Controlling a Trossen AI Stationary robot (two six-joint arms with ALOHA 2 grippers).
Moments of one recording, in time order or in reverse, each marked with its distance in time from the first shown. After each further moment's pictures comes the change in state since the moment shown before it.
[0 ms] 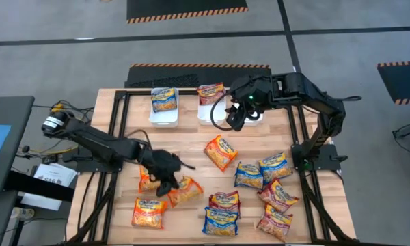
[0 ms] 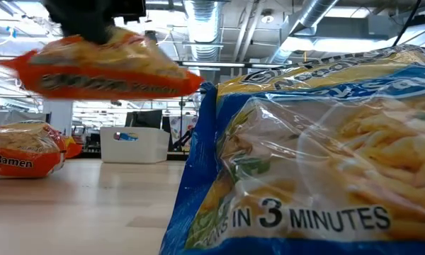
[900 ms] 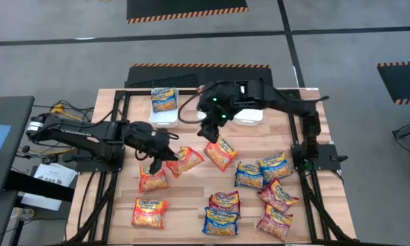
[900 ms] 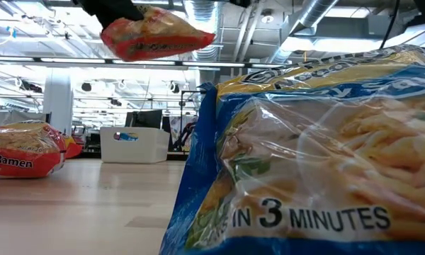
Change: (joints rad) left arm 0.193 -0.264 0.001 -0.070 -0.108 0.314; right arm -0.049 0.227 0.003 0.274 -0.551 -0.023
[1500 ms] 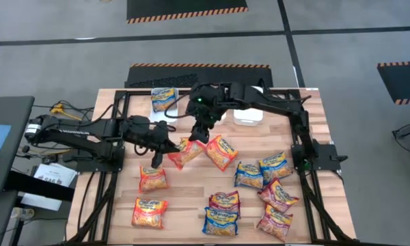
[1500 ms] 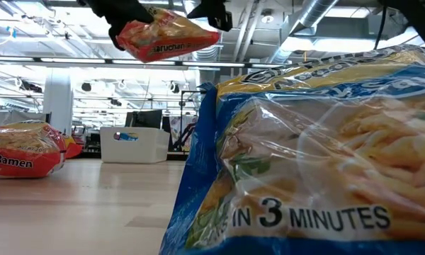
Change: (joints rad) left arm 0.060 -0.023 0.000 0.046 -0.037 0.064; right arm -0.048 0.101 -0.004 0.046 -0.186 -0.070
